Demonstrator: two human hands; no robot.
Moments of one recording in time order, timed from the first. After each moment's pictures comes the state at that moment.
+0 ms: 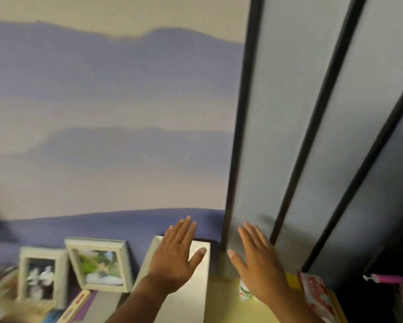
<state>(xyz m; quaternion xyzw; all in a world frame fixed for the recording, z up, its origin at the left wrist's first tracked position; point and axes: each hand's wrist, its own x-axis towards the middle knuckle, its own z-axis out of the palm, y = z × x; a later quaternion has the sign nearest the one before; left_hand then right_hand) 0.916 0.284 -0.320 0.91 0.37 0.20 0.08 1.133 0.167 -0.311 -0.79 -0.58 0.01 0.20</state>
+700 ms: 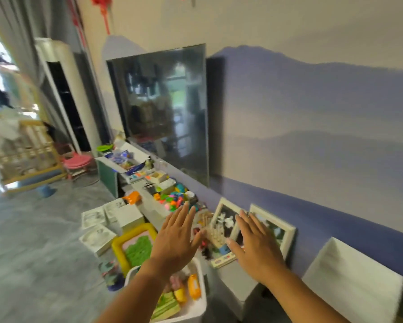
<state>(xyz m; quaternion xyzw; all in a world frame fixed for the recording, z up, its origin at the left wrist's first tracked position) 0.442 0.066 -0.225 0.68 0.71 0.17 -0.05 0.672 0.126 -0.227 -0.49 -0.85 0.10 0.15</state>
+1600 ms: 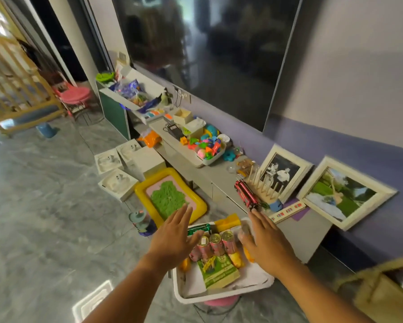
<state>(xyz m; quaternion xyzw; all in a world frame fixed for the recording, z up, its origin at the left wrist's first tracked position) 0.142 0.096 -0.415 0.64 0.74 0.10 0.18 0.405 0.185 -0.439 -0.52 -0.82 0.23 0.04</state>
